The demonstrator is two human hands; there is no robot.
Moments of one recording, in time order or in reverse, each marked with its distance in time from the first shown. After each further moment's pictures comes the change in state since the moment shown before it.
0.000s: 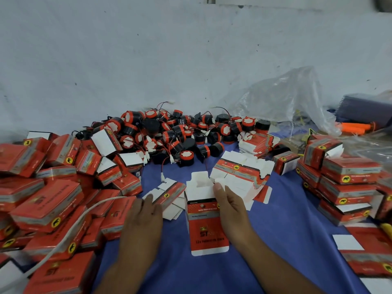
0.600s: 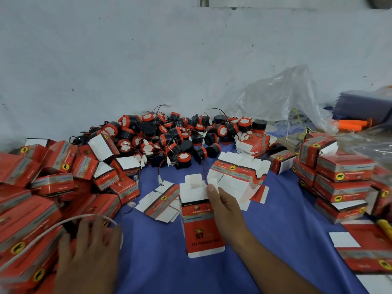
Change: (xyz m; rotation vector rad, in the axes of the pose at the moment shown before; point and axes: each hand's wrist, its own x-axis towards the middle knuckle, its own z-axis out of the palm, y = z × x) left_hand -0.060 -0.033 -0.053 0.225 -0.177 -0.206; right_hand 0.000 -0.005 0.001 -0.027 -0.041 0.025
